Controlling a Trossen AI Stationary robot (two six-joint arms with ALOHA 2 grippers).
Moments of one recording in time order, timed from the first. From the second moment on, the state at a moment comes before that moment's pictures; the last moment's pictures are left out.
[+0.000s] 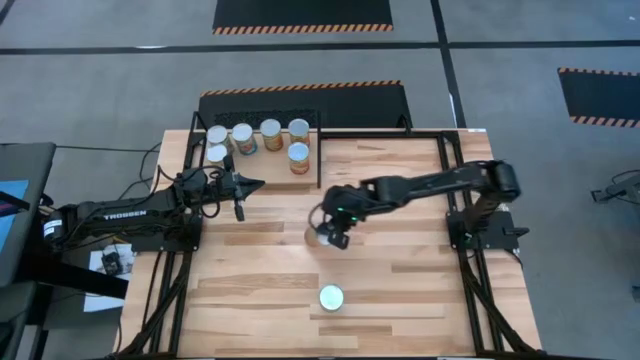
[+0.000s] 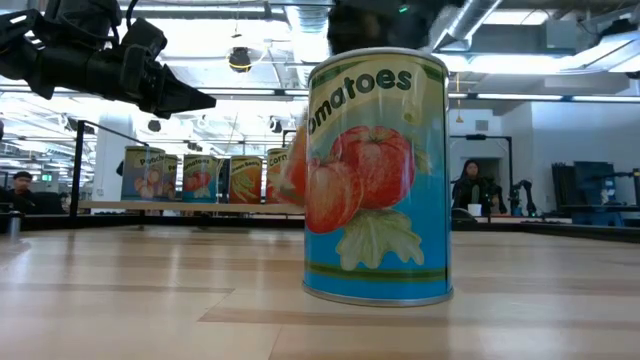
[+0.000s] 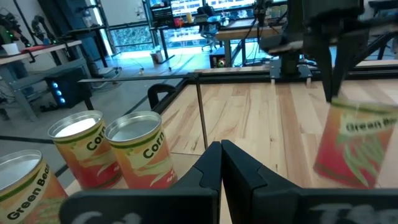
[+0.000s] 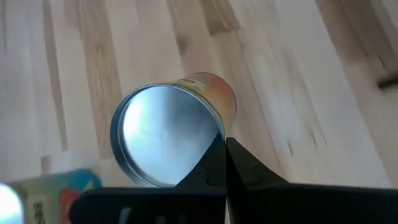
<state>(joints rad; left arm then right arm) 0.37 0.63 0.18 0.35 0.08 0.14 0.04 1.75 1.39 -0.60 -0.01 0.36</state>
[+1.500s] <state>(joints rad) 0.36 0.63 0.18 0.30 0.14 0.09 0.08 1.54 1.10 -0.16 0.06 -0.13</state>
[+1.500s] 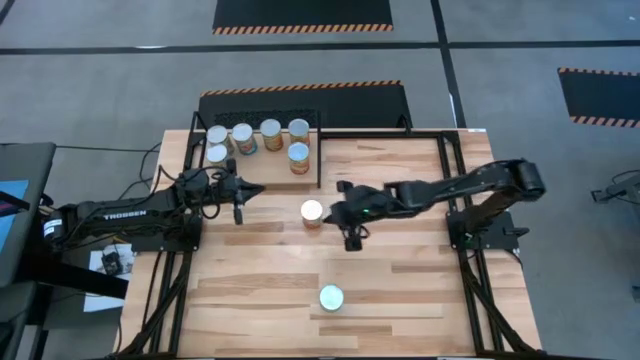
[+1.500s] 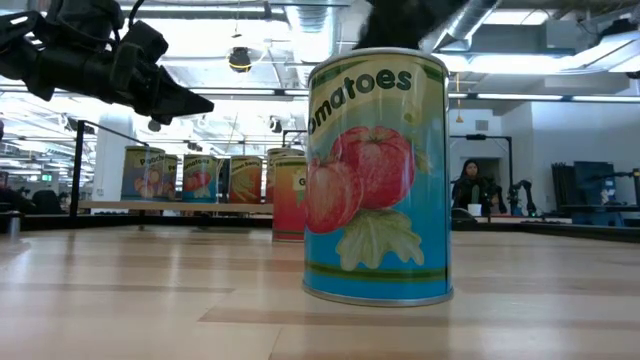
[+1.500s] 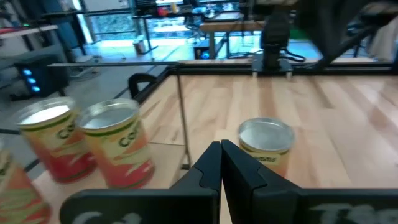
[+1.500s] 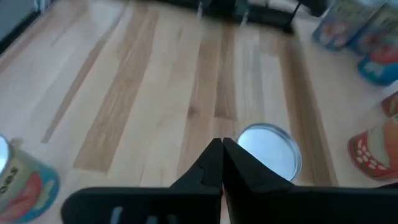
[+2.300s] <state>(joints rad) 0.04 0.82 0.32 0.30 -0.12 0.06 -0.12 1.31 0.33 0.80 0.08 -0.06</state>
